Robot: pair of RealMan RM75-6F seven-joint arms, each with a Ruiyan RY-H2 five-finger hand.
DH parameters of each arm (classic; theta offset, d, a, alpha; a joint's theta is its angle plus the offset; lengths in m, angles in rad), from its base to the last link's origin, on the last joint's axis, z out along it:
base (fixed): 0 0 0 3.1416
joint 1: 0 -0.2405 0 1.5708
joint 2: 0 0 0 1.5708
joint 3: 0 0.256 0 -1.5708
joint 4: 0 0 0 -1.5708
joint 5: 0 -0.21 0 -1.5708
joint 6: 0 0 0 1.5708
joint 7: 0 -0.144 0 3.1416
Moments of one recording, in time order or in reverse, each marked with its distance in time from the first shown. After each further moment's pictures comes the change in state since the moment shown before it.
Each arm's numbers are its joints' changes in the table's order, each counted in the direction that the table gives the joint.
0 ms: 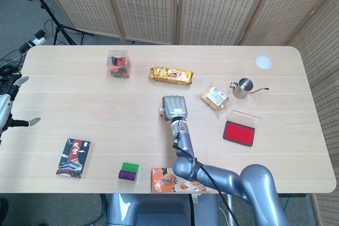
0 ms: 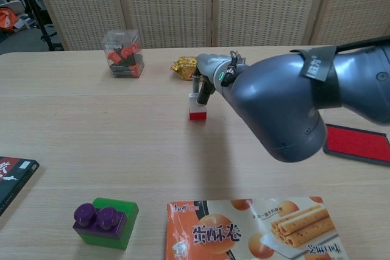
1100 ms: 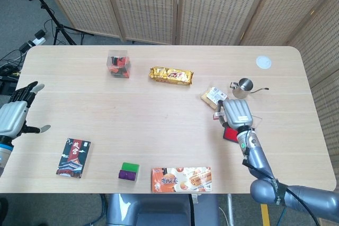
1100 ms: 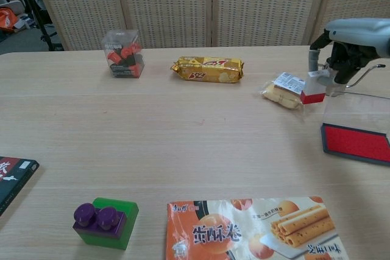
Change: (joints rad) left arm 0.009 -0.038 0.034 -0.052 -0.029 -0.015 -0.149; right arm 0.452 0.706 -0.296 -0.730 0.354 -0.100 -0.221
